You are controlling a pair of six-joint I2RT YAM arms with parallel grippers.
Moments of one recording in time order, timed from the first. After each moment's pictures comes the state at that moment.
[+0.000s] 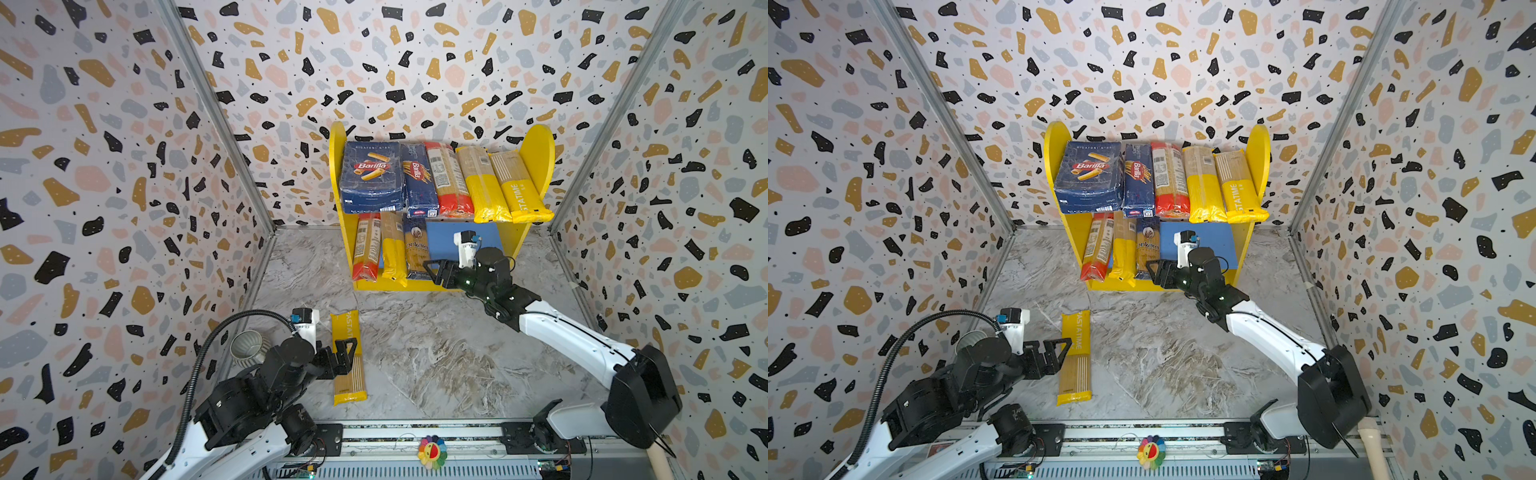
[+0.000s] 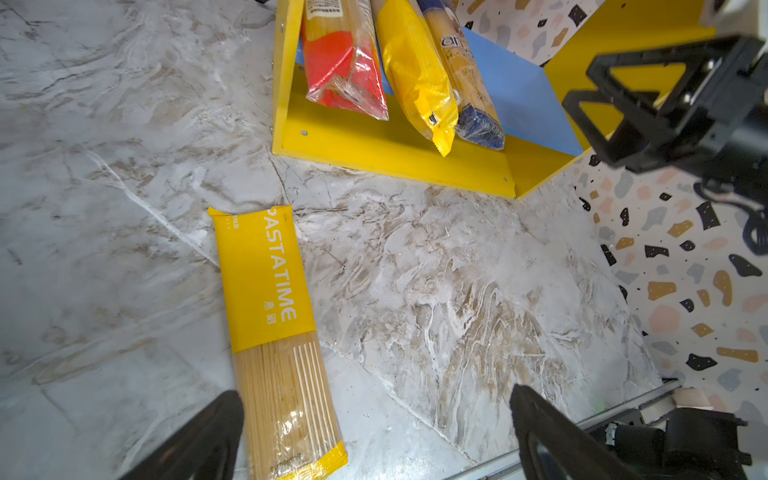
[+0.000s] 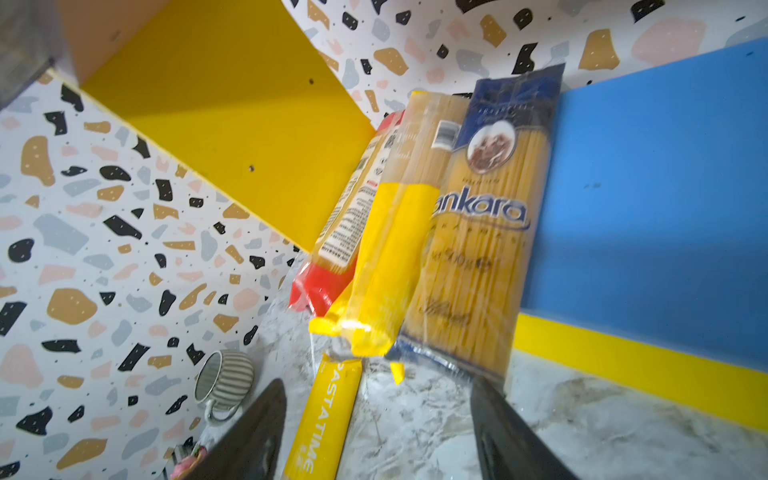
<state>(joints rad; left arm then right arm) -0.83 0.43 0.82 -1.01 -0.27 -0.75 0.64 1.35 0.97 0.06 -0.19 0.58</state>
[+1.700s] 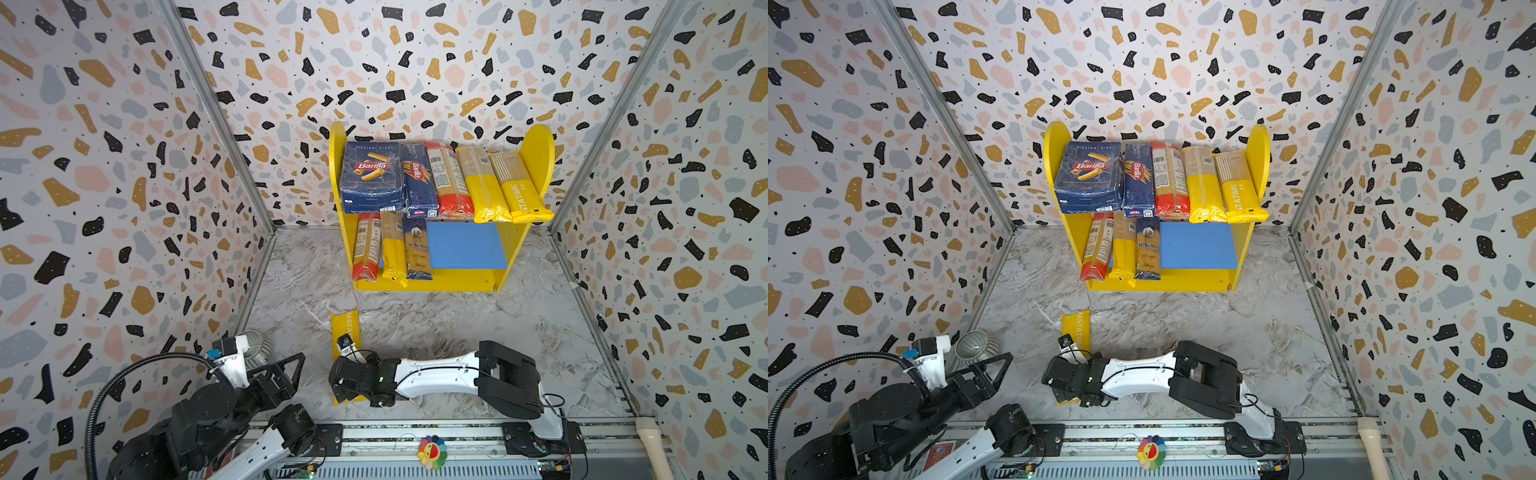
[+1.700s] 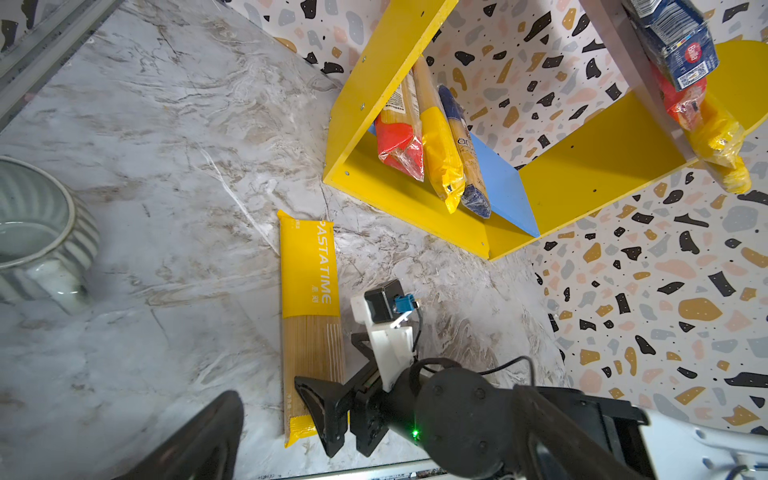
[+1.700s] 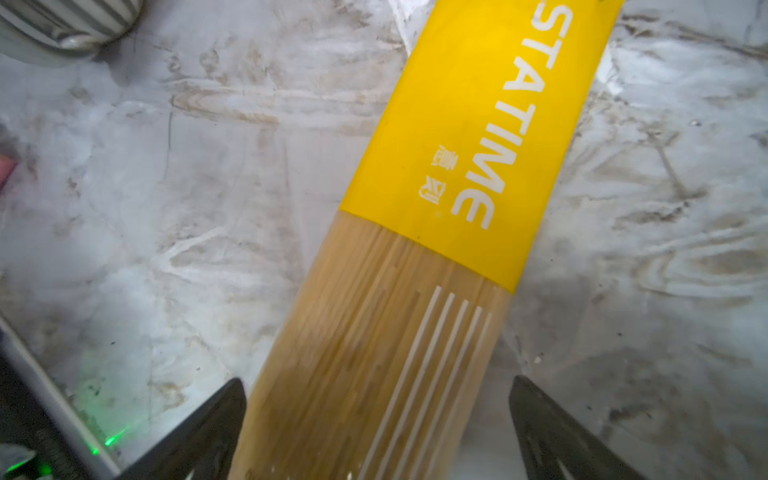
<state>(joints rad) -0.83 0.18 1.06 -1.37 -0.37 -0.91 1.42 2.13 1.51 -0.34 0.35 0.69</state>
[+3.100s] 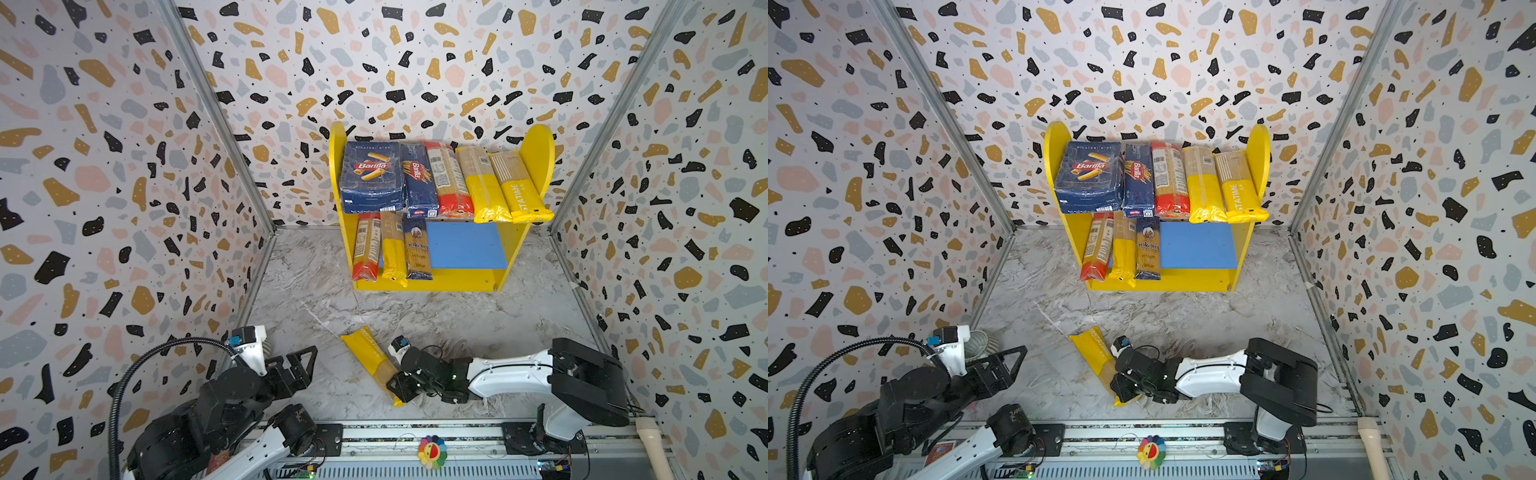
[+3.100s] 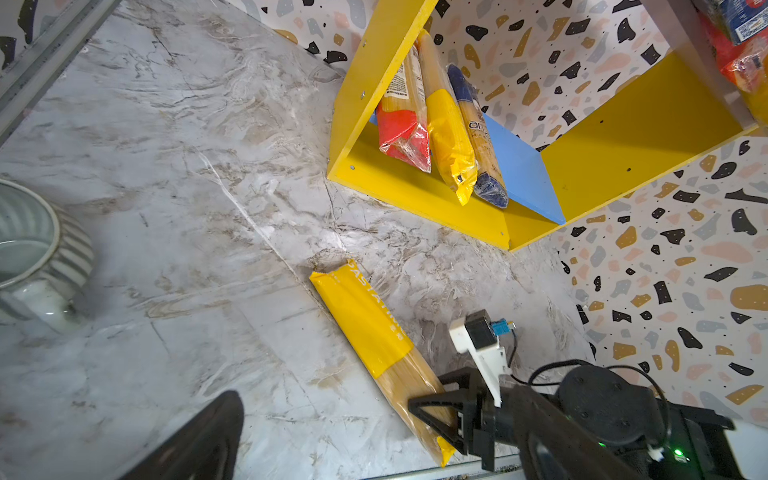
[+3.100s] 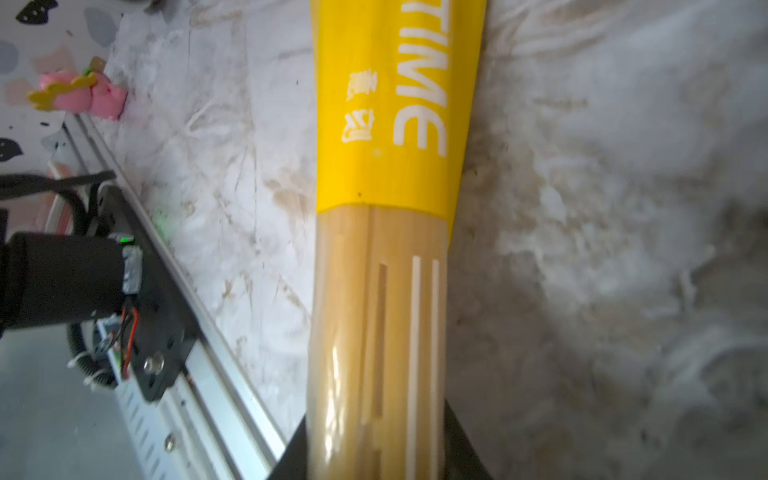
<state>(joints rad) -0.83 0.28 1.00 -1.28 -0.37 -0.88 1.27 1.56 0.71 0.05 -0.08 0.74</state>
